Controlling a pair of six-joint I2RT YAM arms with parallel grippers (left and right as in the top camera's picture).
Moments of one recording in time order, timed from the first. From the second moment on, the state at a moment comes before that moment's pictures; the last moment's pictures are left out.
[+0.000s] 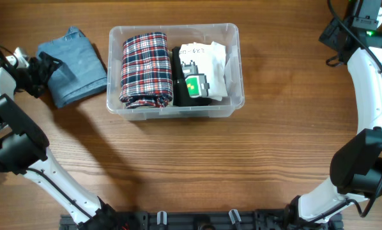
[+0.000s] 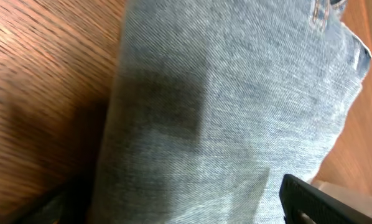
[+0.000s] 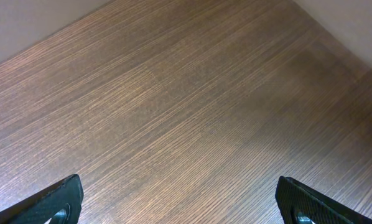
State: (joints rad) left arm 0.59 2.28 1.70 -0.63 0.55 -0.24; right arm -0.19 1.83 1.63 -0.72 0.39 0.34
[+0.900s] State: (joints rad) left arm 0.64 2.23 1.69 -0.70 0.80 -0.30; right arm -0.19 1.83 1.63 -0.72 0.39 0.34
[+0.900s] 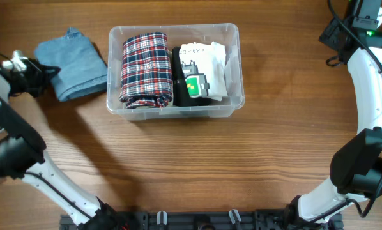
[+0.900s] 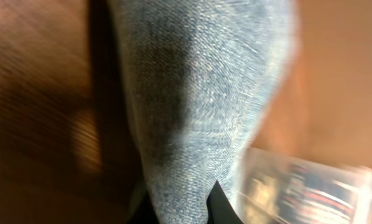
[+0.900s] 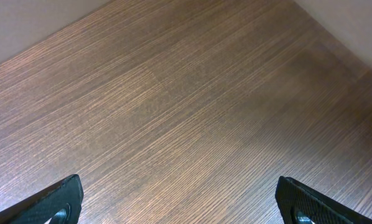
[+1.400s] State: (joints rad) left arm 0.37 1.43 1.69 -0.76 0.94 -0.31; right arm -0.19 1.83 1.63 -0.72 0.39 0.34
